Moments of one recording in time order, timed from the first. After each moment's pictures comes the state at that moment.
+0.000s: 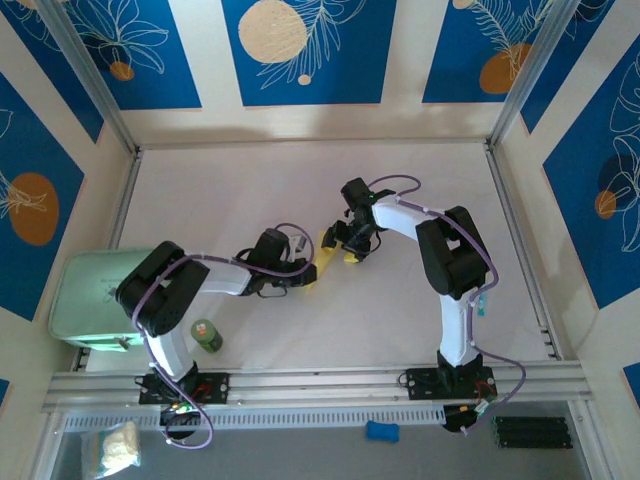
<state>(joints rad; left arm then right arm) -0.64 1.78 0.71 0.29 0.45 -0.70 0.48 2.03 1.37 -0.71 -0.39 0.73</state>
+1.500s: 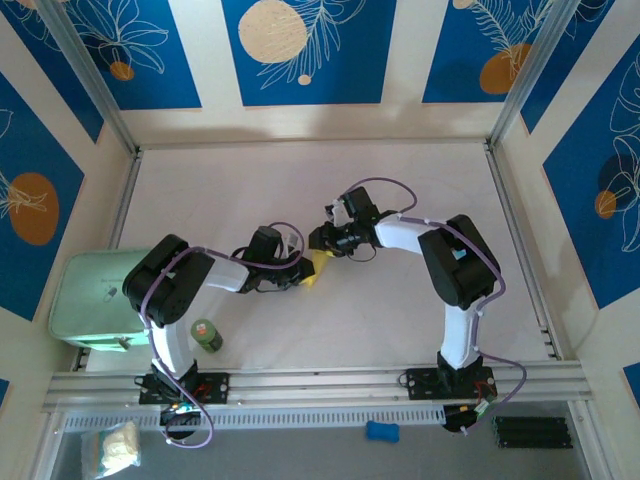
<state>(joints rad) -0.58 1.84 0.70 0.41 0.60 -1.02 0.51 1.94 1.14 -0.16 -0.64 0.65</state>
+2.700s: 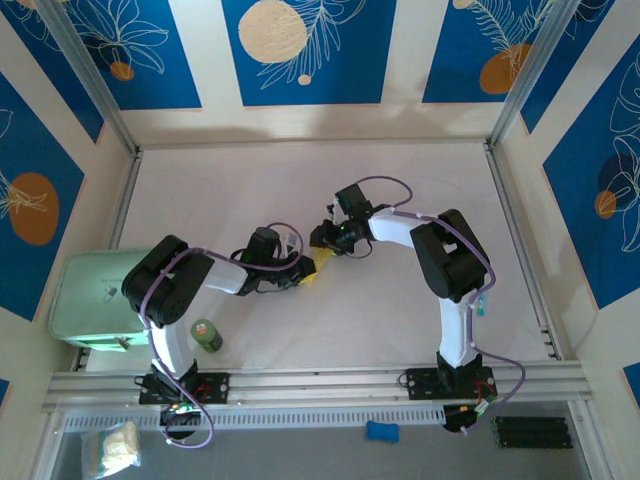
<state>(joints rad) -0.58 1.83 0.68 0.47 0.61 -1.04 0.52 2.01 1.25 -0.29 -0.52 0.69</state>
